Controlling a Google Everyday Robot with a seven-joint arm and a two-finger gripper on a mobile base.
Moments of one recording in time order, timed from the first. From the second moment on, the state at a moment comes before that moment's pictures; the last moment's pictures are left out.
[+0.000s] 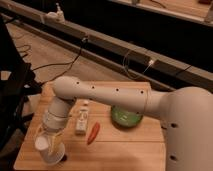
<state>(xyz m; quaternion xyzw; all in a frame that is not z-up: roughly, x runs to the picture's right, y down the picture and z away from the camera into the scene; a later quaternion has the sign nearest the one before) -0.240 0.221 0.579 -0.45 -0.47 -0.24 0.72</state>
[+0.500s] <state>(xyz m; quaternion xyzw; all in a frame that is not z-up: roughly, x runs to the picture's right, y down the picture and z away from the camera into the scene) -0.222 0.227 0.609 -0.45 -0.49 -0.19 0.72</state>
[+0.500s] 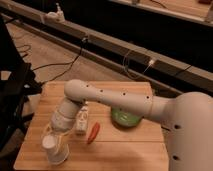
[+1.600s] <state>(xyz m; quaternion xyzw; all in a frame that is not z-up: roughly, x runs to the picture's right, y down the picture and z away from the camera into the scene) -0.198 0.214 0.623 -0.41 -0.47 -0.19 0.76</state>
